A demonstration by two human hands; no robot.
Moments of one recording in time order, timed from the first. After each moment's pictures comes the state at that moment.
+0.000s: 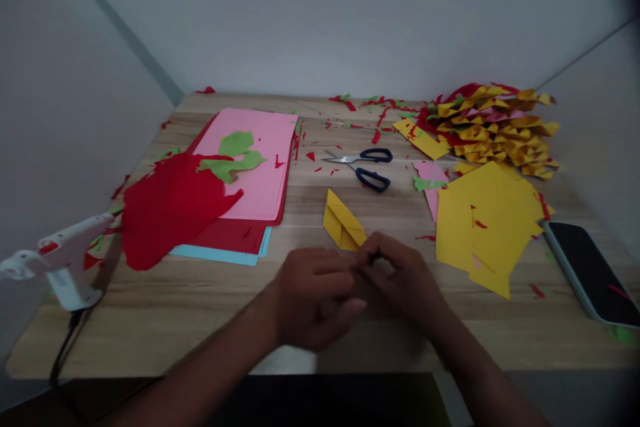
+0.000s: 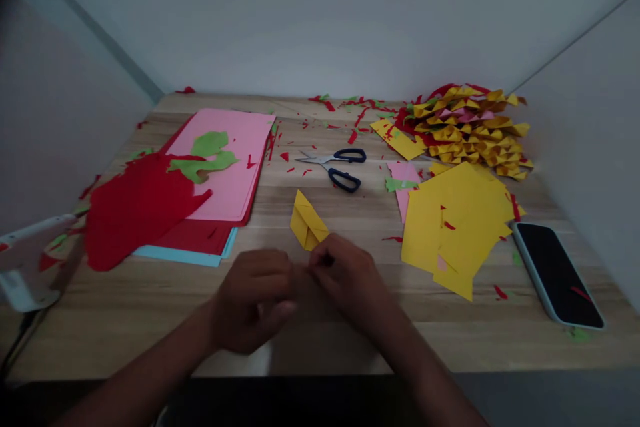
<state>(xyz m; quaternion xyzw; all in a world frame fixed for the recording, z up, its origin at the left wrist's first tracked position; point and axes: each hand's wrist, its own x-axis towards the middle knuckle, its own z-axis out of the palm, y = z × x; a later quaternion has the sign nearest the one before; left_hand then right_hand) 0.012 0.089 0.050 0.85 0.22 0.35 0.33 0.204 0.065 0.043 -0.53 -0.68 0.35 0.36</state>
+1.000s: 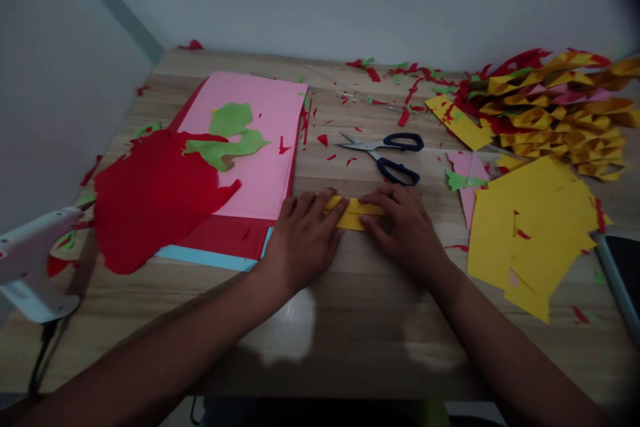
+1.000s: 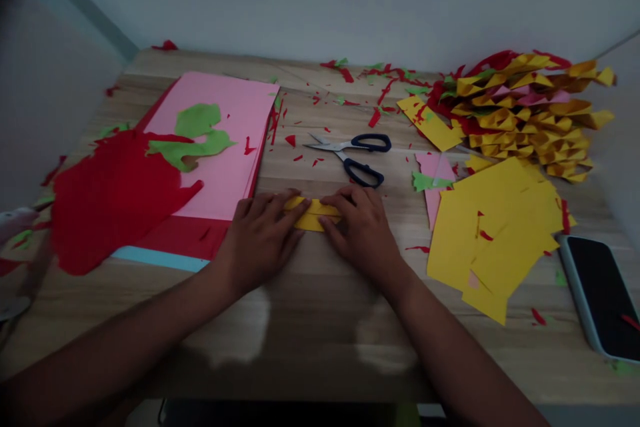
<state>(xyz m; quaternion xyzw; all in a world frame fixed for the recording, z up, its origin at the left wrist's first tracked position) 0.006 0.144 0.019 0.88 0.47 0.09 0.06 0.213 0.142 0.008 -0.56 -0.78 0.14 0.24</state>
